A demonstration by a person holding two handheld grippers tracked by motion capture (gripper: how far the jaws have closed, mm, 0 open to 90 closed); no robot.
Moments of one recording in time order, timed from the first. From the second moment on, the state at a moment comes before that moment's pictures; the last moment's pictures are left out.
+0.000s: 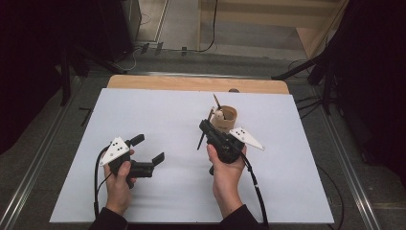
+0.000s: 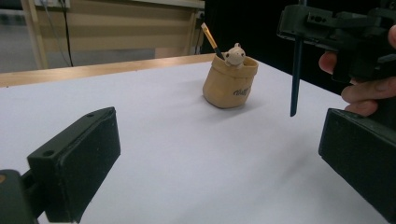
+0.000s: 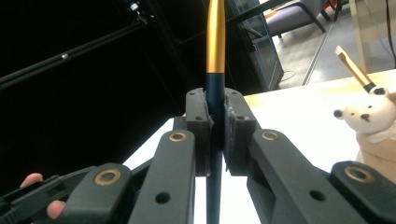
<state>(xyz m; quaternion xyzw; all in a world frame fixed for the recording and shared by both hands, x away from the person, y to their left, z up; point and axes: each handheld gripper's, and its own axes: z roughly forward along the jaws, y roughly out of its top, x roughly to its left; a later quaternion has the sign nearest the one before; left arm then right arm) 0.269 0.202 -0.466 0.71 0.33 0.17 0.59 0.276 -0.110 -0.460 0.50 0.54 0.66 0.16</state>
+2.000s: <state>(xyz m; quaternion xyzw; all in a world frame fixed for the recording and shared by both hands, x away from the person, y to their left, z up) 0.250 0.267 -0.475 0.69 0.36 0.23 0.58 0.300 -0.165 -0.444 0.48 0.58 0.61 0.25</state>
